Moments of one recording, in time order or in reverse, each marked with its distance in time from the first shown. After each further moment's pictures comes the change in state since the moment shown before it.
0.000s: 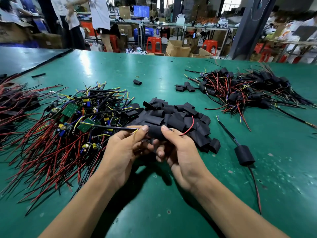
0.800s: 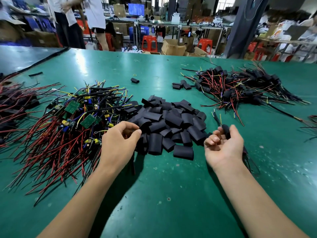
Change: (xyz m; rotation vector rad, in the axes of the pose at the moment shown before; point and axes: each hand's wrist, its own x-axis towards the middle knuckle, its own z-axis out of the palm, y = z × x) left_hand 0.009 -0.002 -0.028 0.897 0.214 0.386; right_hand -0.004 -0.046 -0.066 0.509 0.731 -0.163
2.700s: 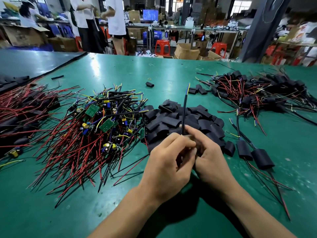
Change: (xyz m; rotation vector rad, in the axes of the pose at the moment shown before) left_hand -0.041 0.028 0.034 -0.045 -0.044 0.652; right_hand -0.027 0.048 -0.007 -1.127 -0.850 -0.532
